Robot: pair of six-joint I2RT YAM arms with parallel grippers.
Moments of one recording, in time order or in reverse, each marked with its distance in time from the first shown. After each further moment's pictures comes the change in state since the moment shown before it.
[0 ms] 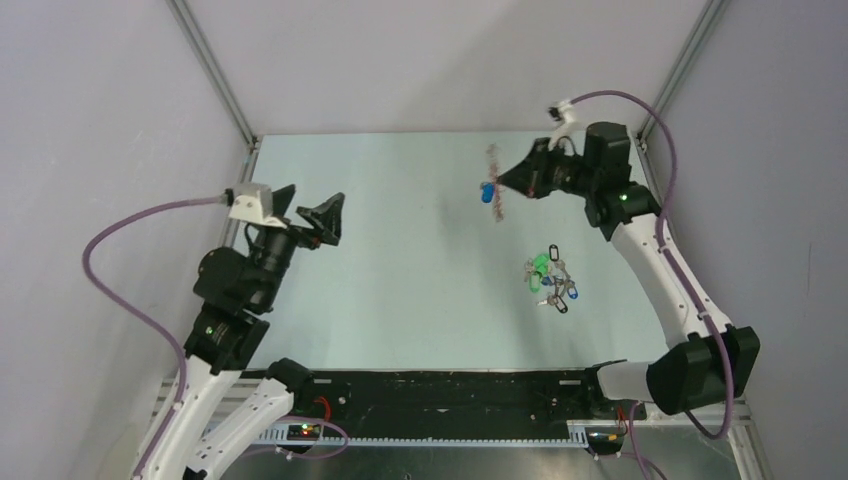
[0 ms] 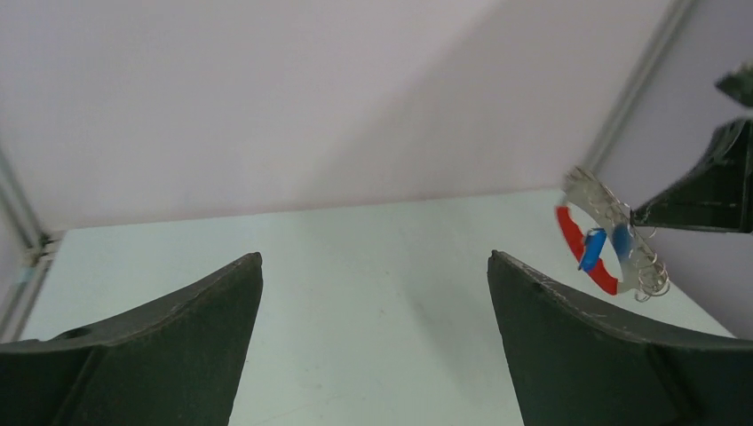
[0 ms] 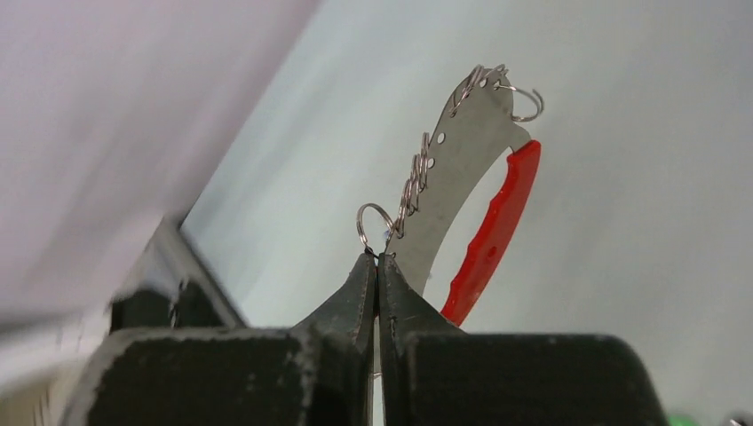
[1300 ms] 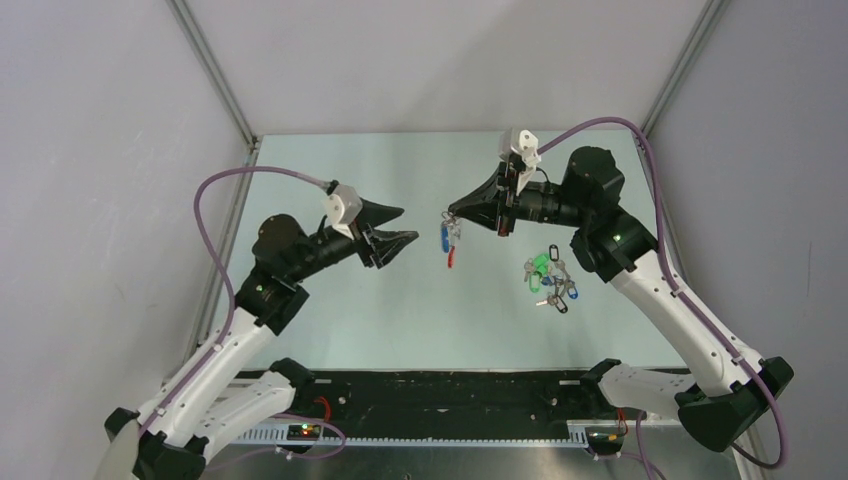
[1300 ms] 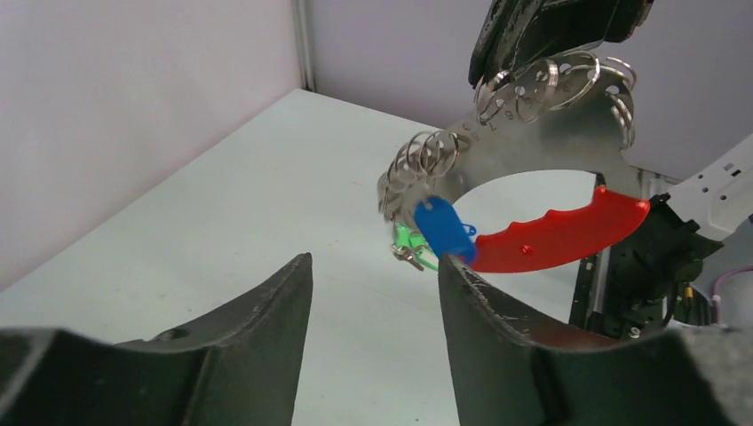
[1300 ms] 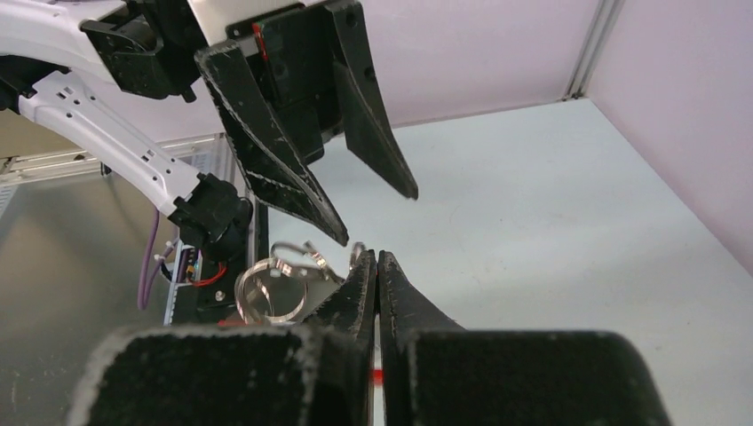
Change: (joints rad) left arm -0.066 0.266 -0.068 0.225 0.742 0.043; right arm 0.409 -0.188 -0.017 0.198 -0.207 -0.367
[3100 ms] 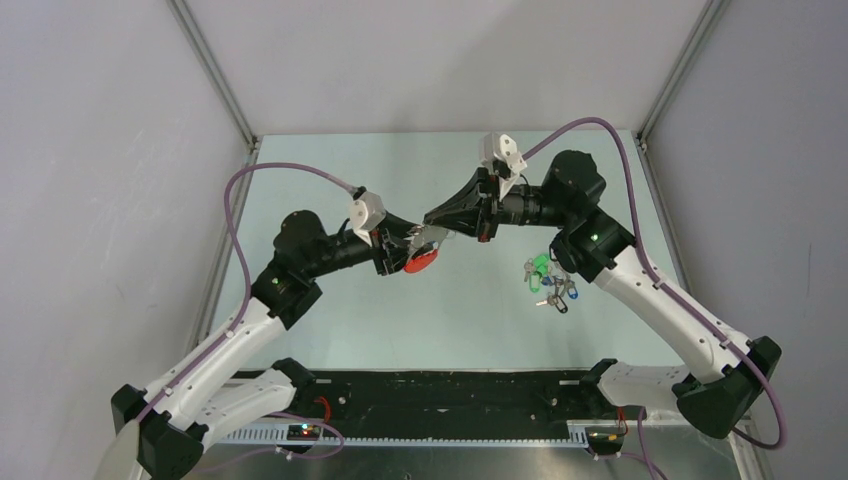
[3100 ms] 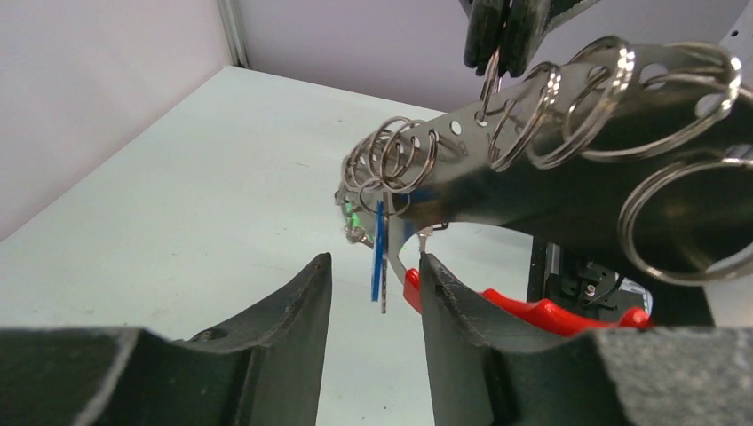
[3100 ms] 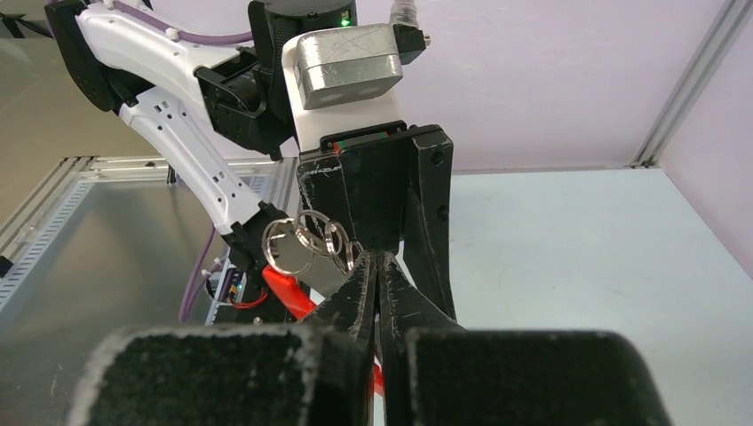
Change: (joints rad) left arm -0.081 0.084 0.000 0.006 0.079 0.027; right arm 0.103 0.056 -0.005 0.196 -0.061 0.075
